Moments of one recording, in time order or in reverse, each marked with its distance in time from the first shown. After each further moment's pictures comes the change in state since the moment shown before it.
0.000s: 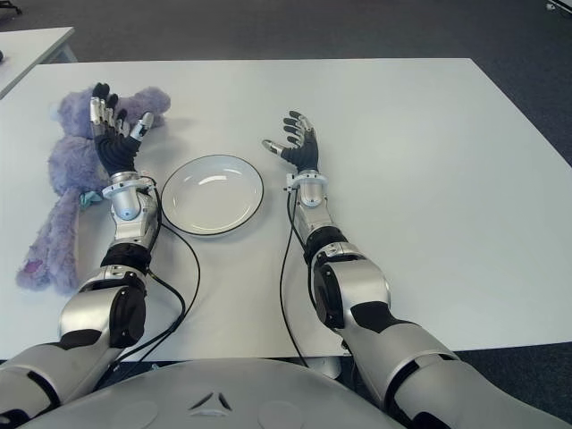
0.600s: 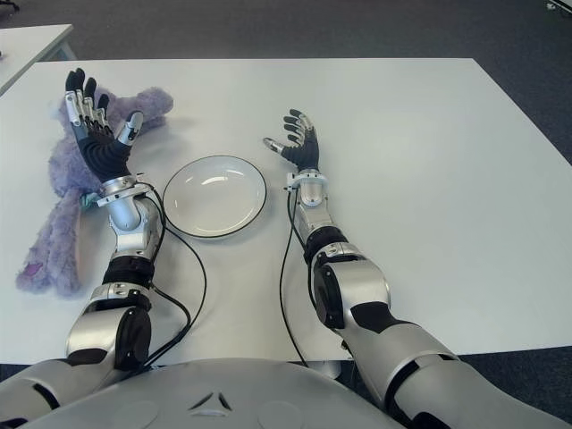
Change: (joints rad) left arm 0.108 -0.048 -0.034 -0.234 0.022 -0.092 0.053; right arm 0.001 0.000 0.000 -0.008 0.000 -0.011 0.000
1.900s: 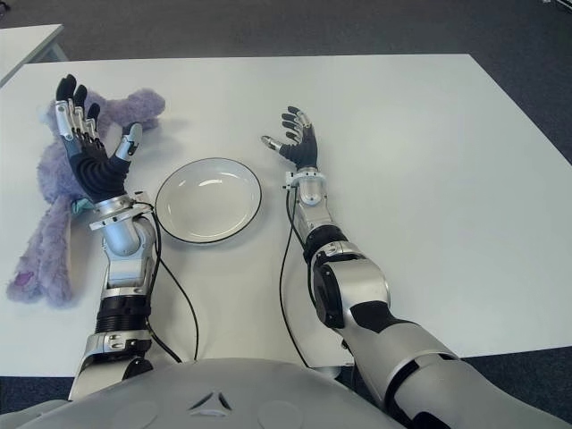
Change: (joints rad) left arm 0.269 -0.055 -0.059 -0.527 0.179 0.327 0.091; right arm 0.004 0.001 0.002 -0.005 0.002 0.000 0.002
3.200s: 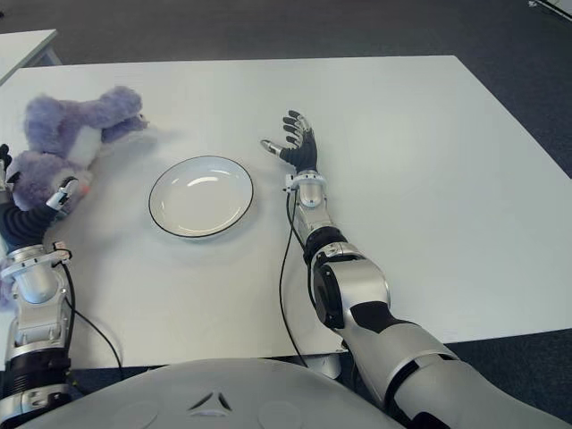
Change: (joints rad) left arm 0.284 0.326 0.210 -0.014 0.057 0.241 -0.002; right arm 0.004 0.000 -0.004 0.029 0.000 0.001 0.006
